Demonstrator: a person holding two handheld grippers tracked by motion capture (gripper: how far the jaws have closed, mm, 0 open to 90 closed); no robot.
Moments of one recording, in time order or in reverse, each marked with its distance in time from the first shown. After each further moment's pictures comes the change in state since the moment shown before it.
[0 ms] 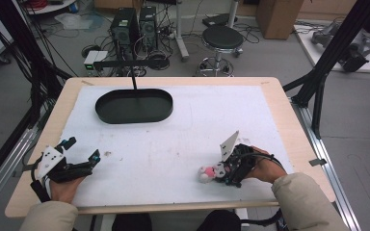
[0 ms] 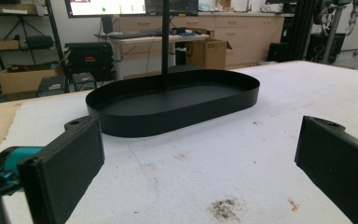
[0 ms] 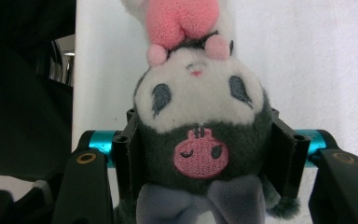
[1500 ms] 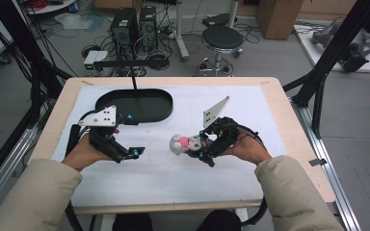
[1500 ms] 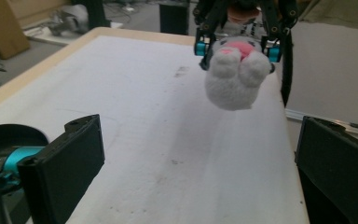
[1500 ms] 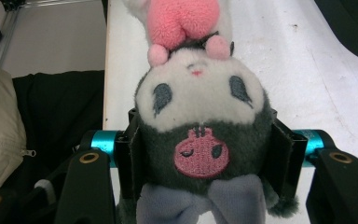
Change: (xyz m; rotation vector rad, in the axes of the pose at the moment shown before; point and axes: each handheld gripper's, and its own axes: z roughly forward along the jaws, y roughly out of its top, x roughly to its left) left arm -0.089 0.128 0.105 0.302 -0.842 0.161; right arm -0.018 0.092 -0.050 -0.266 0.004 0.085
